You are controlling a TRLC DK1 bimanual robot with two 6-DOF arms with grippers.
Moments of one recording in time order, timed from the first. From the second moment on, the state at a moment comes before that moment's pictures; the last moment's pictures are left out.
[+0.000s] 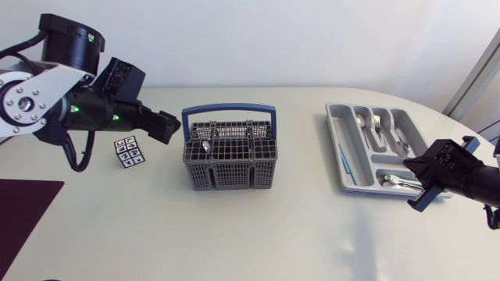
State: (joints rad) left arm -0.28 1.34 1.00 -0.36 0.06 0.20; right arm -0.39 1.19 0.51 -0.01 -0.40 -1.06
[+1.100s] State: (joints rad) left arm -0.27 1.33 0.94 -0.35 0.08 0.20; right arm -0.53 1.57 0.44 0.47 -0.27 -1.31
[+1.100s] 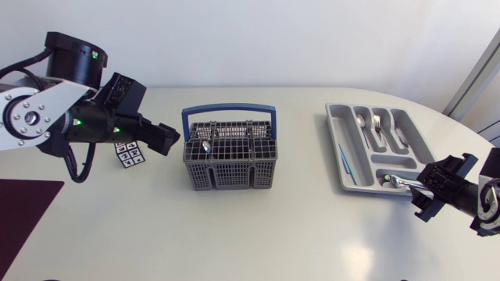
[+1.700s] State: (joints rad) left arm -0.32 1.41 0.95 -0.31 0.29 0.12; right arm -0.31 1.11 0.44 0.07 -0.20 -1.08
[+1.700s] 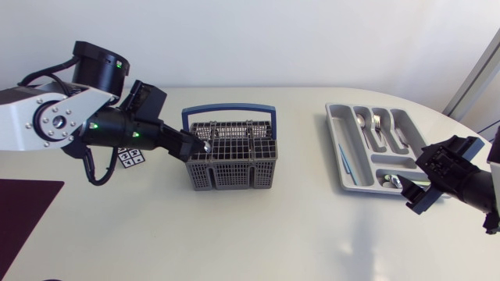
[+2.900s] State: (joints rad) left arm -0.31 1.70 1.13 -0.37 0.41 0.00; right arm 0.12 0.95 0.44 -0.03 0.03 -0.89
